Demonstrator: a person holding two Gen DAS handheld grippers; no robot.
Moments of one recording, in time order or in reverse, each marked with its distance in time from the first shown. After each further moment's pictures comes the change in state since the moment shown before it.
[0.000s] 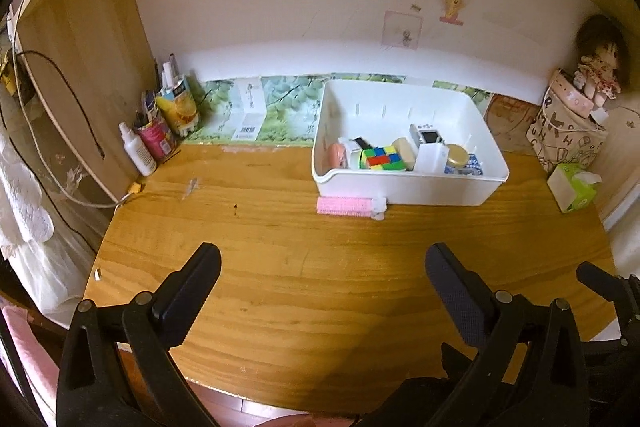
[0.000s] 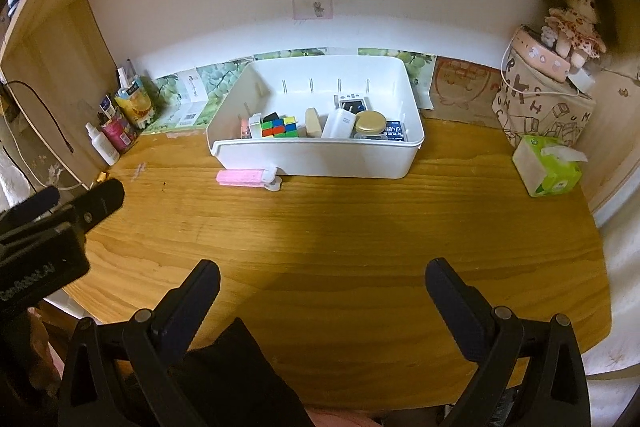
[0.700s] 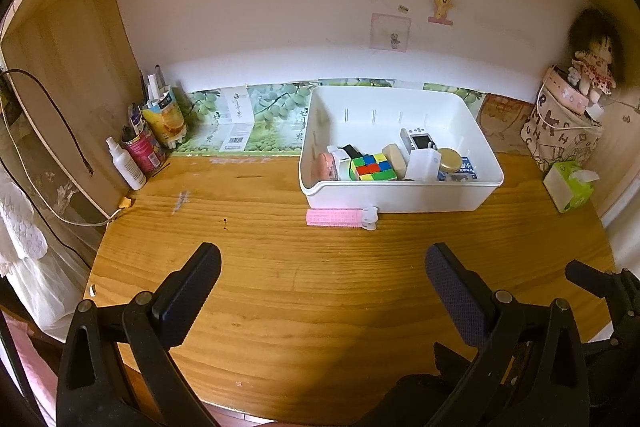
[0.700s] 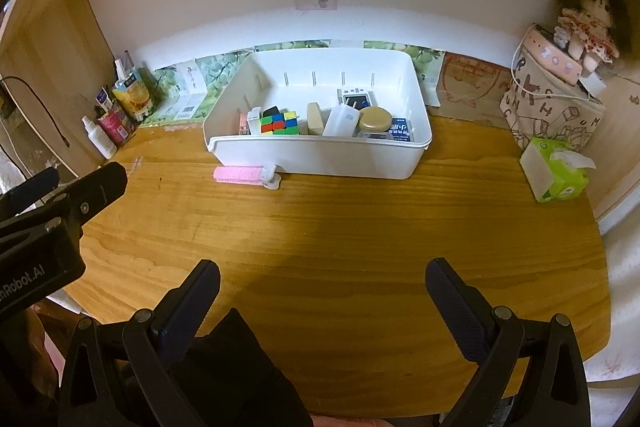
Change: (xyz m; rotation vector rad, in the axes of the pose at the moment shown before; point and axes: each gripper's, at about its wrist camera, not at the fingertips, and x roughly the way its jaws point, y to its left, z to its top) left arm 0.010 -0.009 0.010 0.031 -0.007 -0.013; right arm 0.017 0.002 0.010 -0.025 0.042 0.008
